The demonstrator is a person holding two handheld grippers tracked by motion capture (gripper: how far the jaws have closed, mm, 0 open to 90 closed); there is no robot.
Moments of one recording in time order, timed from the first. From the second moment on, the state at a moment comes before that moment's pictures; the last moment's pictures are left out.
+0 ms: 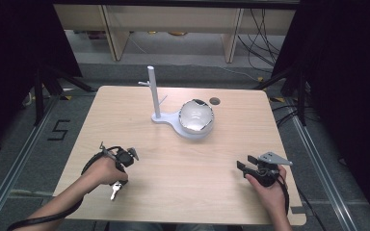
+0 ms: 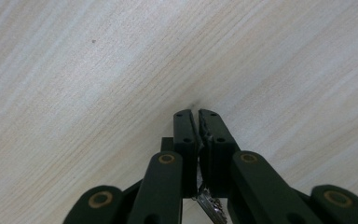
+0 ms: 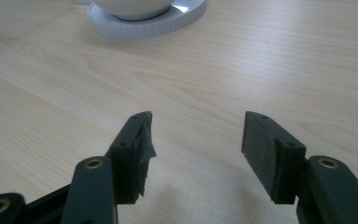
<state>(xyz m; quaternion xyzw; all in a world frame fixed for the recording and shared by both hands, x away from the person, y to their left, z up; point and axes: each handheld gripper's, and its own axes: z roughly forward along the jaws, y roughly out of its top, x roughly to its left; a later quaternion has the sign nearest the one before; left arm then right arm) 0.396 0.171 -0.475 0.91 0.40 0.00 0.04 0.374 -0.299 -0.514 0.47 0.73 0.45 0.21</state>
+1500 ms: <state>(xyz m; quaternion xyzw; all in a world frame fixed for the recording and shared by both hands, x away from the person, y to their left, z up) 0.390 0.192 -0.454 0.89 0.40 0.07 0.18 0.374 -0.297 -0.514 0.47 0.74 0.44 0.20</state>
